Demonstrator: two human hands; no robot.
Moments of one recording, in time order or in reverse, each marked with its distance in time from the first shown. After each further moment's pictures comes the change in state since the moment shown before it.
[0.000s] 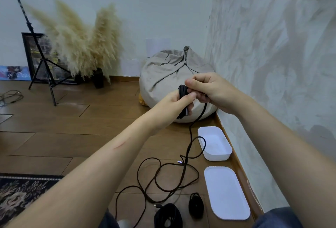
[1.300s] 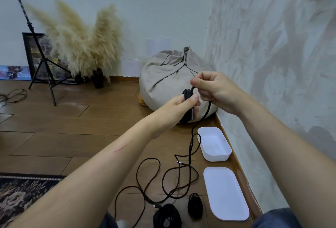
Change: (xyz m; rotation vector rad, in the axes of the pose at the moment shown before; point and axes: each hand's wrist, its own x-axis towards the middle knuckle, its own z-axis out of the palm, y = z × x) left_hand 0.003 -0.005 0.008 -0.117 -0.049 -0.089; right_hand 0.000 0.007 -0.011 0.187 0.068 0.007
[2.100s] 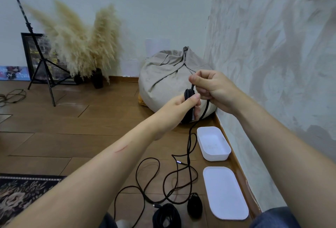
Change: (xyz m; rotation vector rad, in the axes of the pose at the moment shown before) left_hand -0.003 0.003 0.010 -0.036 0.011 0.049; right_hand 0.001 0.000 0.003 0.055 0.021 -0.020
